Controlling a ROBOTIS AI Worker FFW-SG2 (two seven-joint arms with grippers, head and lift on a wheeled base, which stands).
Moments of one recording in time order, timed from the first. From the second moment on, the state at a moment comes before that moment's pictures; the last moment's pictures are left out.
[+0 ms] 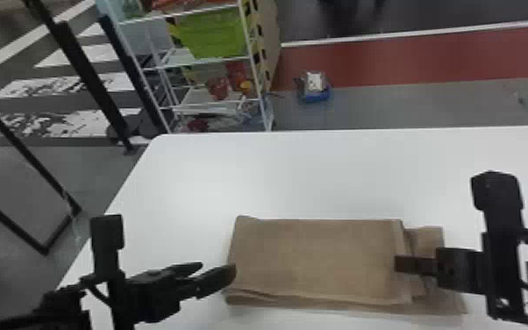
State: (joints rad) left arm 0.40 0.00 0.47 -2.42 0.11 1.30 -0.78; right arm -0.04 0.00 -0.04 -2.00 -0.77 1.56 -0.31
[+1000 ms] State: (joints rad) left arm 0.40 0.00 0.47 -2.42 0.11 1.31 -0.78; right arm -0.06 0.00 -0.01 -2.01 -0.75 1.56 -0.31
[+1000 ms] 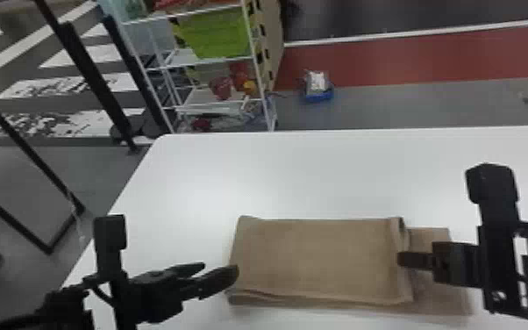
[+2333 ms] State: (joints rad) left arm 0.37 0.00 0.43 -2.41 0.06 1.31 -0.76; right arm 0.09 -0.05 -0.24 -2.26 -1.03 1.56 -0.30
